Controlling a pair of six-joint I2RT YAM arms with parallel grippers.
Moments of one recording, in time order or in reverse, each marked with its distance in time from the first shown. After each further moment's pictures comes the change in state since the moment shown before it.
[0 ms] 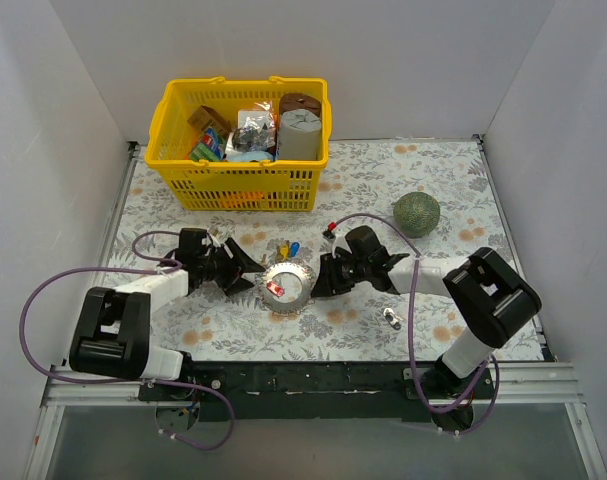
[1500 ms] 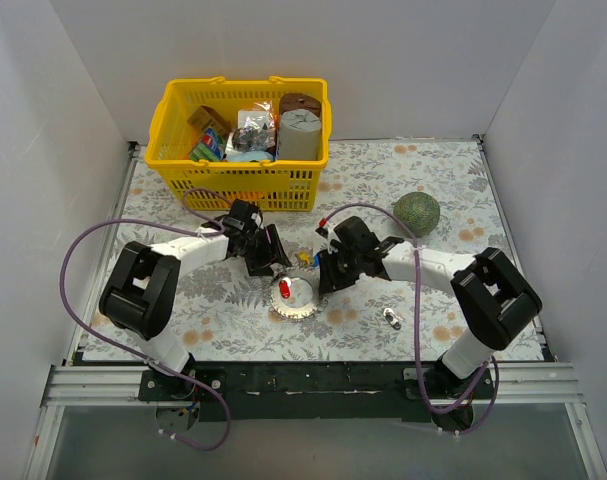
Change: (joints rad) left arm -0.278 0.275 0.425 -0.306 -0.269 0.171; right arm 0.032 -0.013 0.199 -0.426 0.194 -0.153
